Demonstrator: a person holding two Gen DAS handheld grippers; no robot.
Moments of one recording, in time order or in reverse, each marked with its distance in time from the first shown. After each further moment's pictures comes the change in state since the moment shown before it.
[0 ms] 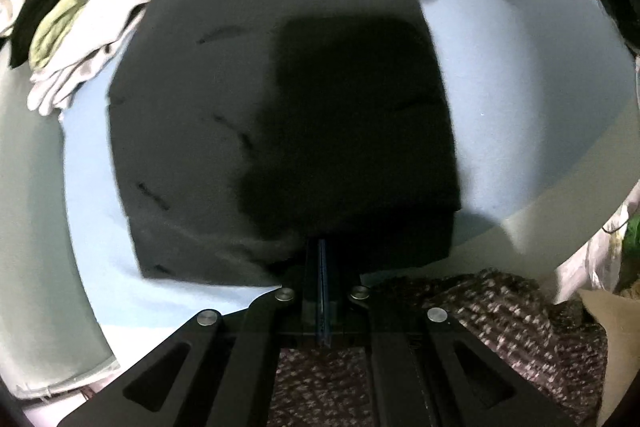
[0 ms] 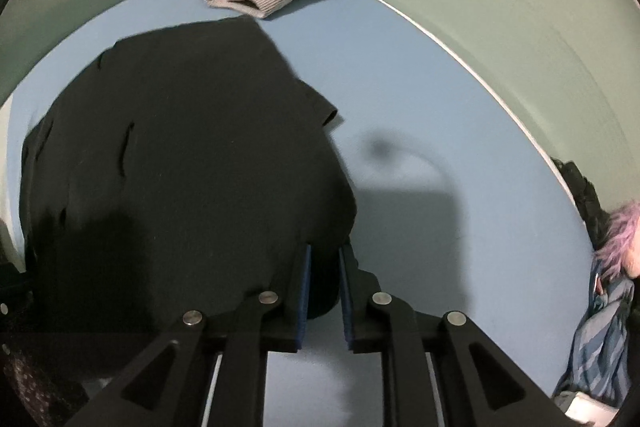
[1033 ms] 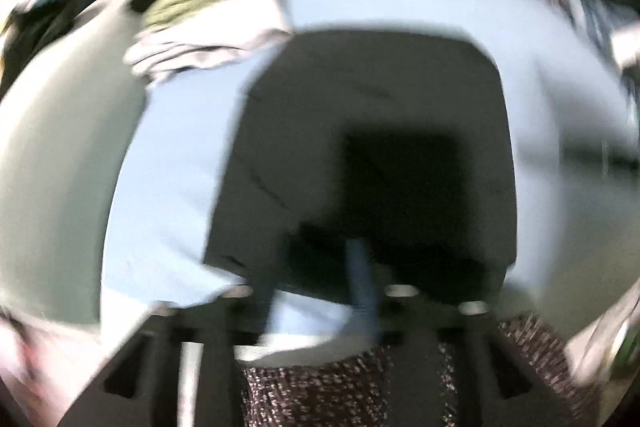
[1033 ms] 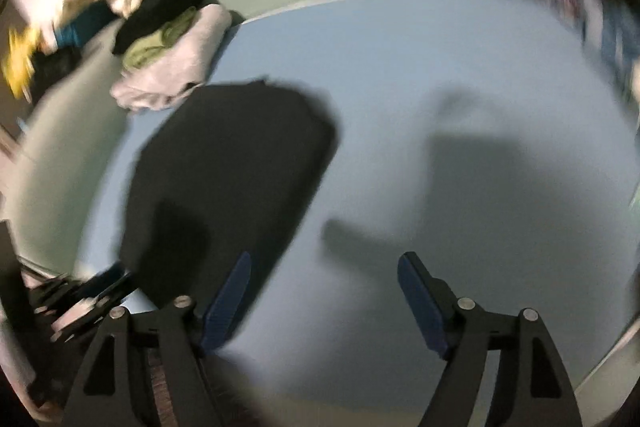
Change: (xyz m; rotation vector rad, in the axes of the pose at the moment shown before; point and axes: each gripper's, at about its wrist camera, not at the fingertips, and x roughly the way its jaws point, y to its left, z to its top) left arm -0.036 0.019 -0.127 -0.492 -0.420 0.050; right arm -0.069 -0.007 -0.090 0.888 -0.096 0.364
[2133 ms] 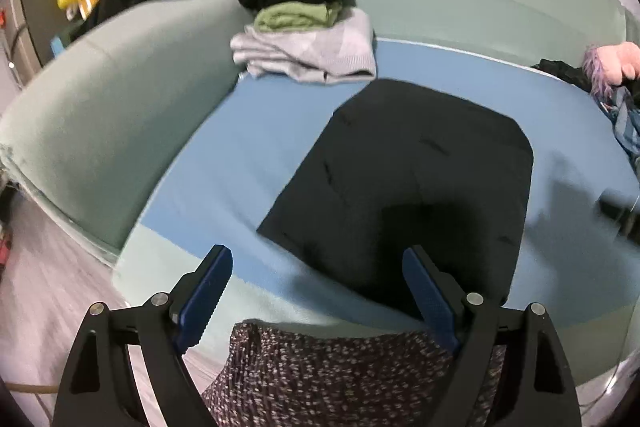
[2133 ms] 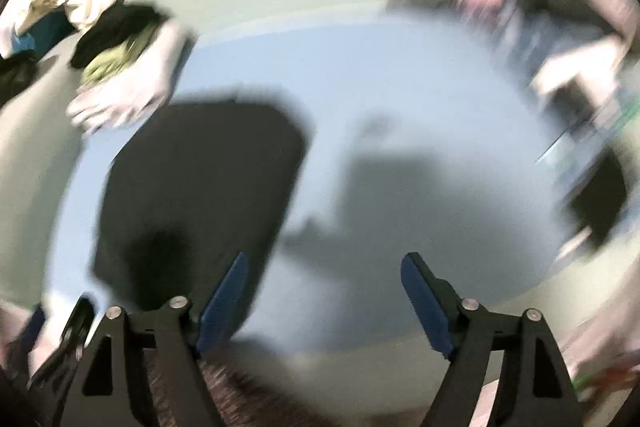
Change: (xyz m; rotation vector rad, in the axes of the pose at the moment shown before) left arm 0.015 0.007 0.014 -0.192 -0.100 0.154; right arm 0.012 0.089 -0.063 -0.052 -0.250 -0.505
